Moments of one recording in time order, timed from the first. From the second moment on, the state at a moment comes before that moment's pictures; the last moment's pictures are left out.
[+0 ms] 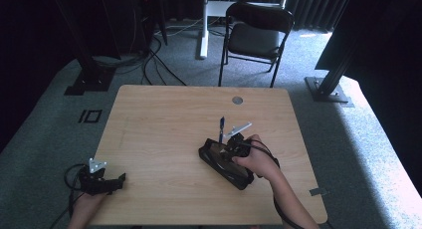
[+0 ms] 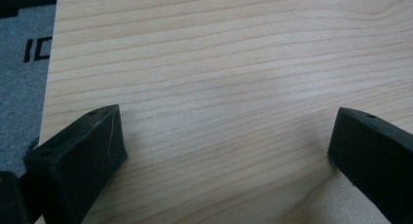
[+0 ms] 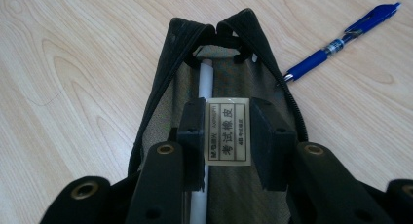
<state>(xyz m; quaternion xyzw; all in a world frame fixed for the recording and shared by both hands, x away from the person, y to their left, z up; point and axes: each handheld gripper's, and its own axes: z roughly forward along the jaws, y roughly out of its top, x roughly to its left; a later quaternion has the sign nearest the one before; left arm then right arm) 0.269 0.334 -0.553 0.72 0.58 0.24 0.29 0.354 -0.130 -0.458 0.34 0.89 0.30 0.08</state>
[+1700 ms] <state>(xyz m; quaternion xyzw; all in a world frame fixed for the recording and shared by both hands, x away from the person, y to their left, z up) 0.269 0.334 -0.553 0.72 0.58 0.24 0.29 0.365 -0.103 -0.495 0.34 0.91 0.24 0.05</state>
